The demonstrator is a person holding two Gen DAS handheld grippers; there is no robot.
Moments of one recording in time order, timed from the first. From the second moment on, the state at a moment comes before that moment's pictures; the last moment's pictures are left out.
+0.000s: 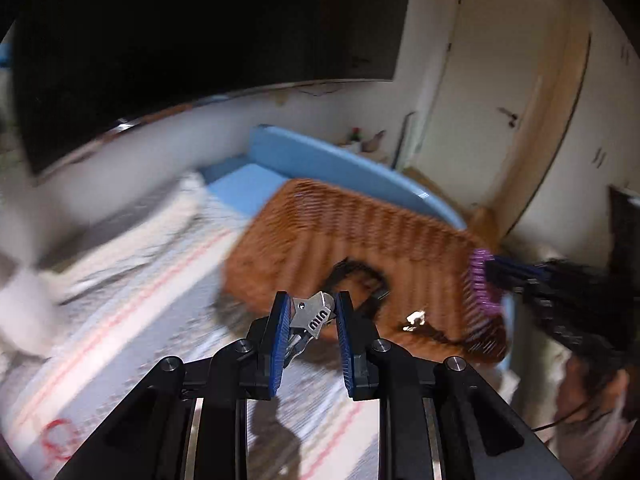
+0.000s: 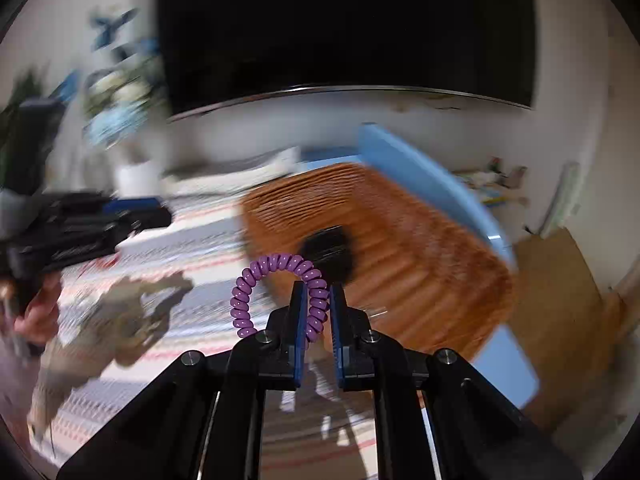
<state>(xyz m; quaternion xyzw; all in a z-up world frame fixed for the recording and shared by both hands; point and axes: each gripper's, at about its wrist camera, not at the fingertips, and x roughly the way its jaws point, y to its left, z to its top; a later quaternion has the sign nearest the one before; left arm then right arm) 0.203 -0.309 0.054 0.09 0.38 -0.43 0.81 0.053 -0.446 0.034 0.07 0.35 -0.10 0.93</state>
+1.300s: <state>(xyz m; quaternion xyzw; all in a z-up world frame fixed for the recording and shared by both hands) 0.132 -0.319 0.048 0.10 0.37 -0.46 0.80 0.061 -0.514 0.023 0.13 0.39 -0.13 0.90</state>
